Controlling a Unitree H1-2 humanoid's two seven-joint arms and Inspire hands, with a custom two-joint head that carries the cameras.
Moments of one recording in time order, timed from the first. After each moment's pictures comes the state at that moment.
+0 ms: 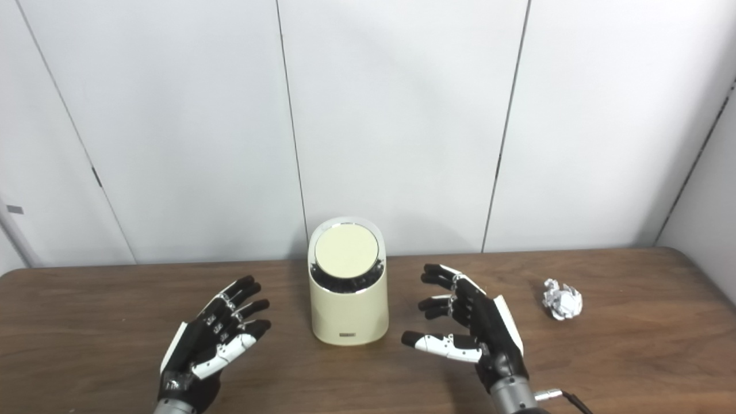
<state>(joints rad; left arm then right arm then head) -0.23 0.04 0.07 0.10 -0.27 -0.04 -0.20 -0.19 -0.10 -0.03 -0.09 -0.02 0.03 0.04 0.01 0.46</state>
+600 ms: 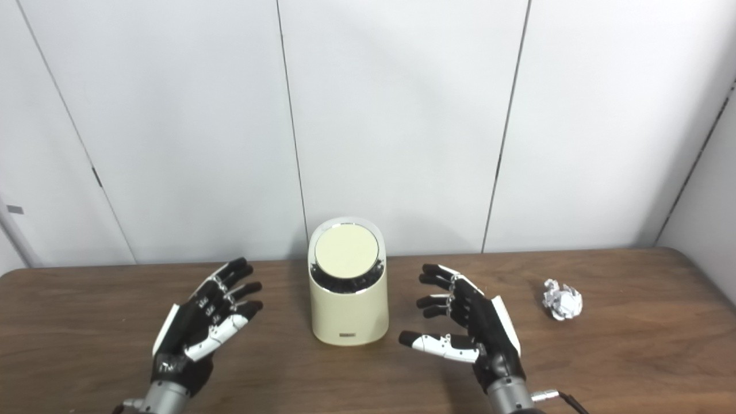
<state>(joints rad) -0.28 0.07 0.08 0.07 -0.26 -0.04 -0.18 -0.19 -0.08 -0.03 -0.09 -0.04 0.03 0.03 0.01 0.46</state>
